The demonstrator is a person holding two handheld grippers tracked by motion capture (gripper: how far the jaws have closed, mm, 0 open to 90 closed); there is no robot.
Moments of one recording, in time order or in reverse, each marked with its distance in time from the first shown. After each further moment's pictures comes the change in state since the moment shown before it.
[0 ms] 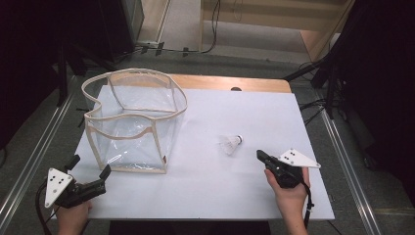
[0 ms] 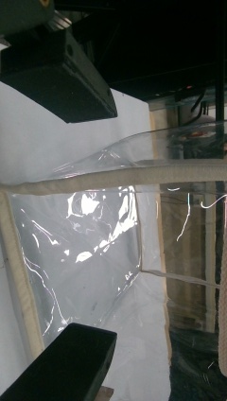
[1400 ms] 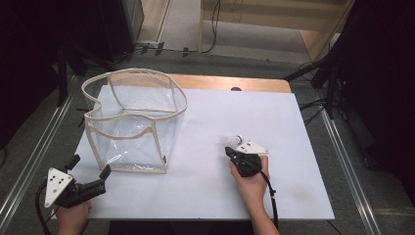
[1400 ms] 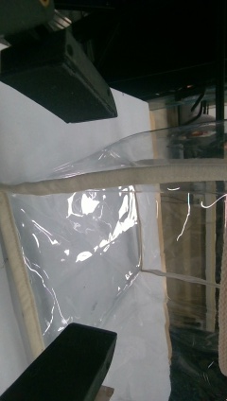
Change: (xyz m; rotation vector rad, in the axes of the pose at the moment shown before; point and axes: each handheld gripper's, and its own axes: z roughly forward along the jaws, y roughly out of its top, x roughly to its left) left arm 0.000 0.000 0.000 0.000 -0.002 -0.002; right arm 0.046 0.002 0.093 0.132 -0.025 0.035
